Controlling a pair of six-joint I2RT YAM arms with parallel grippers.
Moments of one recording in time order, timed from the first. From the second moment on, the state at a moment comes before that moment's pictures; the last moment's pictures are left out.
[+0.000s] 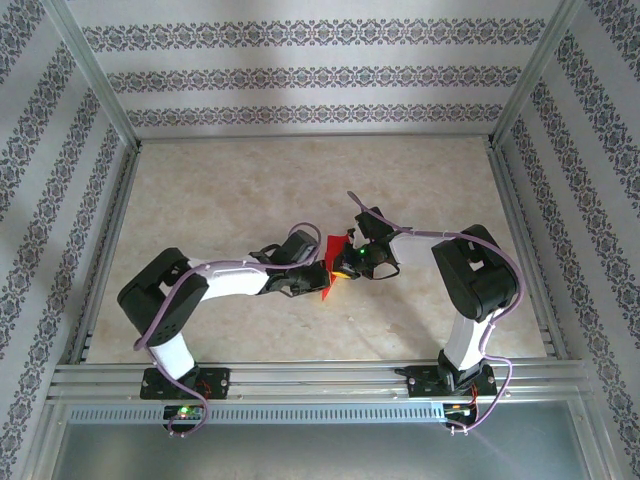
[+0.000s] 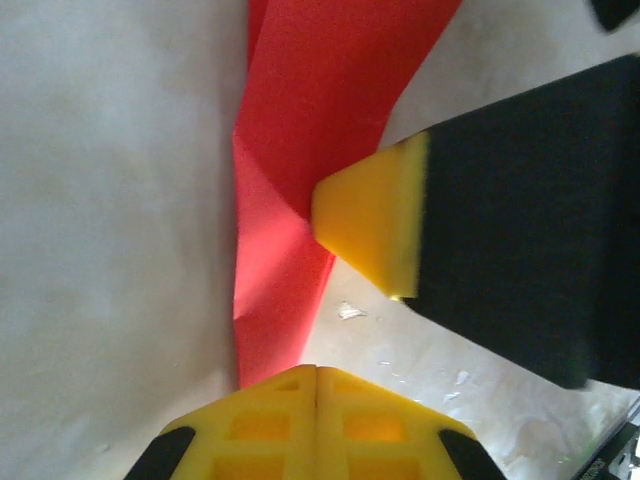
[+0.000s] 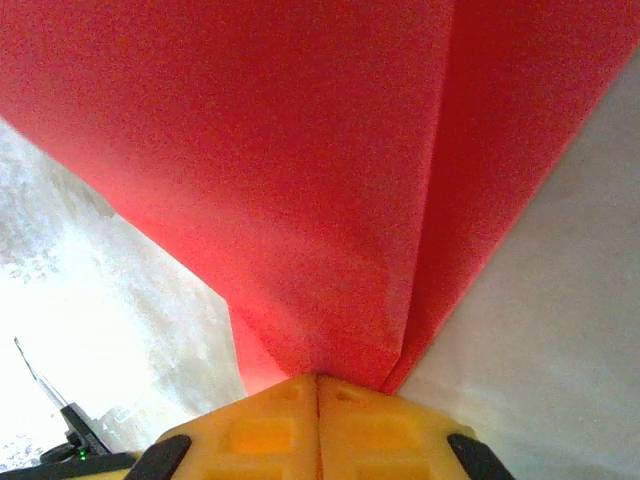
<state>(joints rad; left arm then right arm) -0.76 1.73 0.86 -0.05 0.27 -0.94 0.47 1.82 0.89 -0.21 -0.58 0.78</state>
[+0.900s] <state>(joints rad) -0.75 1.62 0.85 -0.11 0.26 -0.90 0.47 1.82 0.88 -0.16 -0.59 0.85</state>
